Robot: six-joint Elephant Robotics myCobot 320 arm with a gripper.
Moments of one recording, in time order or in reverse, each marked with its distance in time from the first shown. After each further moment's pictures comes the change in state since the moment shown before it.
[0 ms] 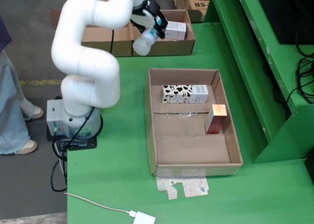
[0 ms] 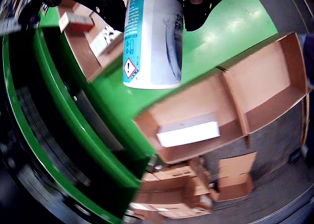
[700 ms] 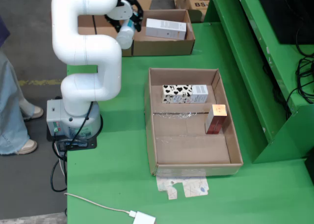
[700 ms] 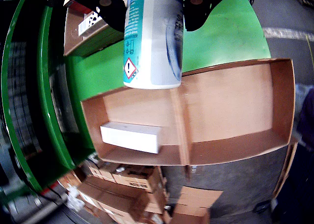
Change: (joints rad) arm 0.319 -0.179 0.130 -0.144 -0.008 -0.011
